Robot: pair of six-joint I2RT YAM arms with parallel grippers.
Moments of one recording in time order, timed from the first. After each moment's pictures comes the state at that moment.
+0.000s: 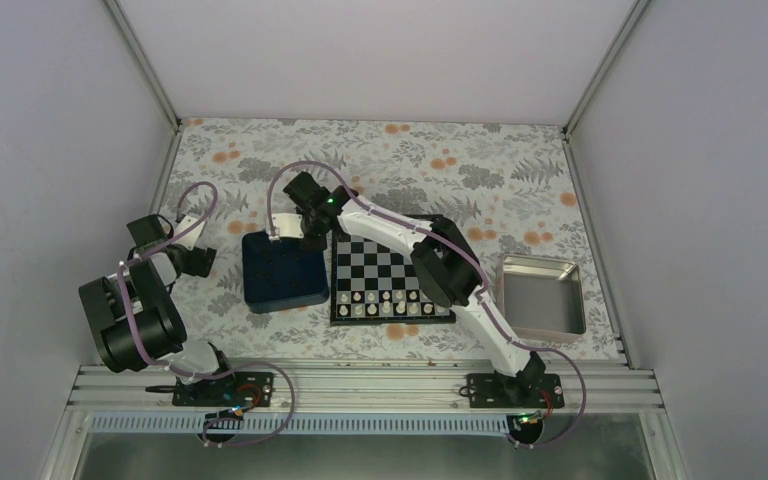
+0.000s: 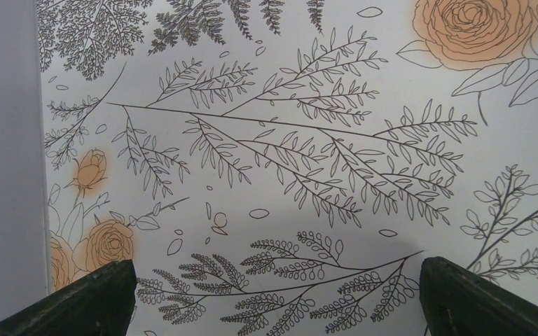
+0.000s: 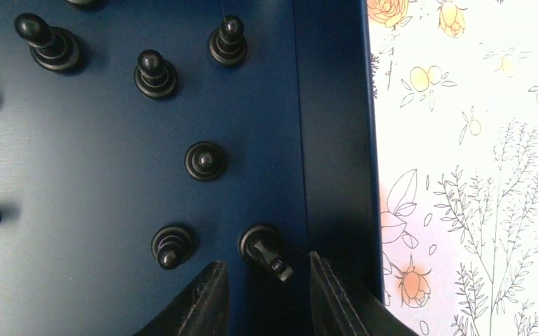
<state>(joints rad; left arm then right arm) 0.50 1.48 0.58 0.00 0.22 0.72 0.92 2.42 2.09 -0.70 -0.14 -0.81</state>
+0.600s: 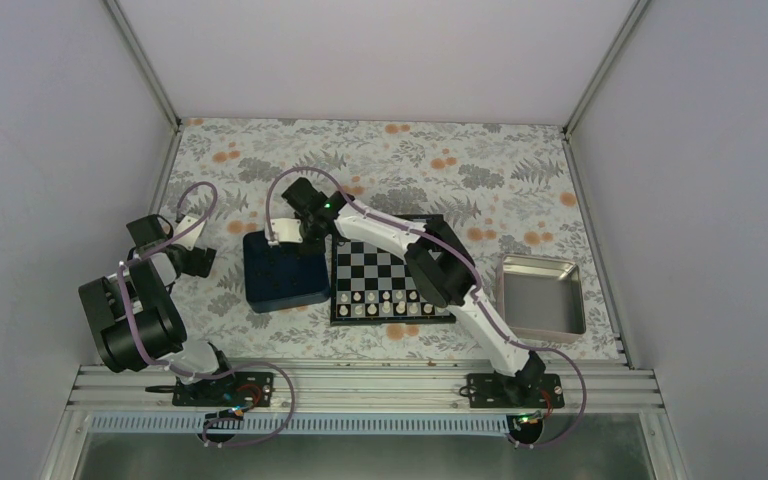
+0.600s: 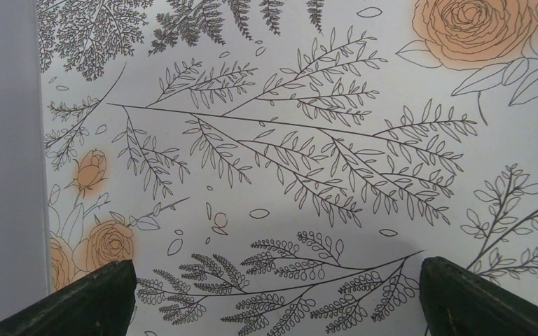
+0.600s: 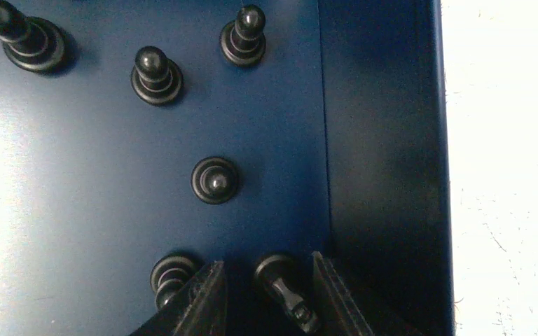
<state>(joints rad) 0.50 1.48 0.58 0.00 0.23 0.72 0.92 2.46 2.09 -0.67 -0.14 -0.82</state>
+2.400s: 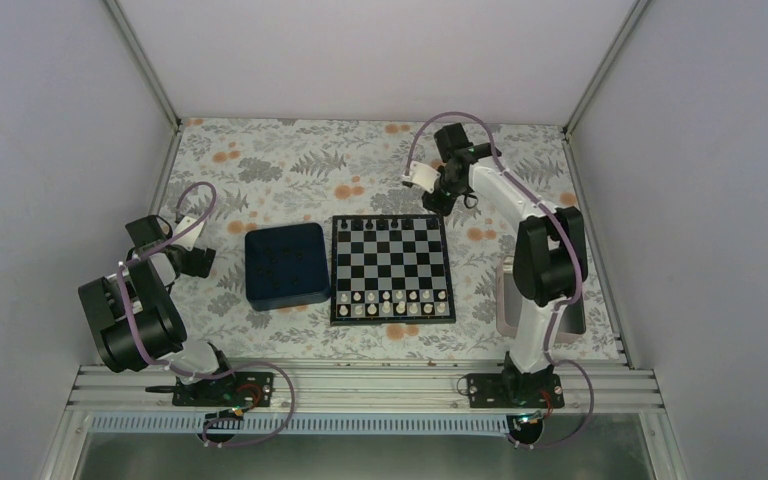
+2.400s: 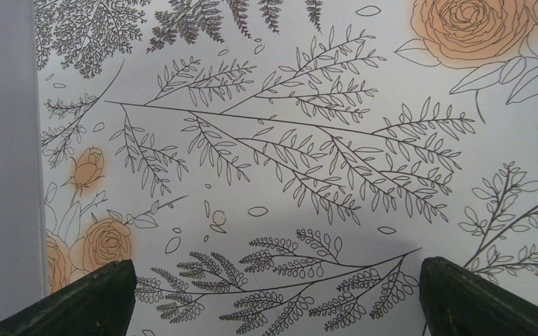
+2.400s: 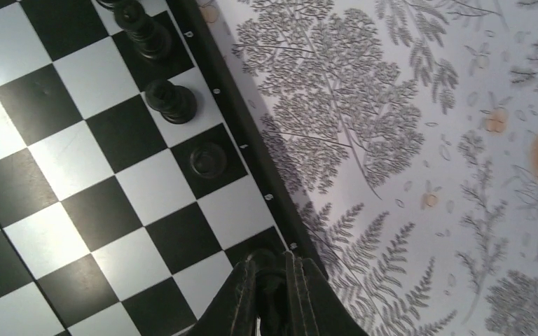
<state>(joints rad) 0.51 1.49 0.58 0.00 0.24 0.73 0.34 1.92 1.60 -0.88 -0.18 -0.81</state>
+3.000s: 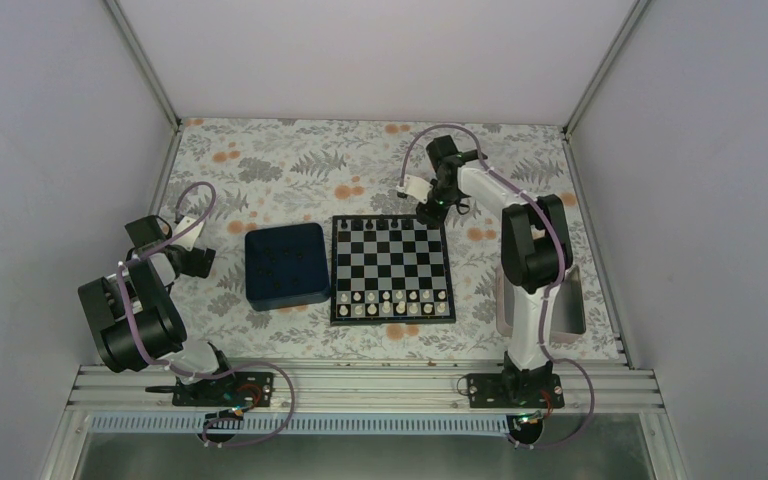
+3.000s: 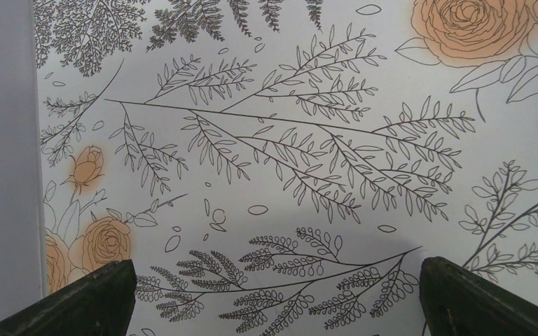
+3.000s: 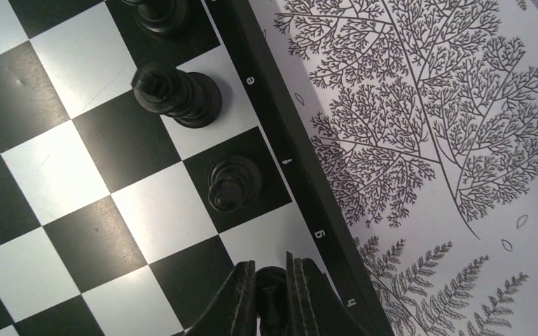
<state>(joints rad) 0.51 1.49 0.58 0.00 0.24 0.72 0.35 2.05 1.59 -0.87 -0.24 -0.82</state>
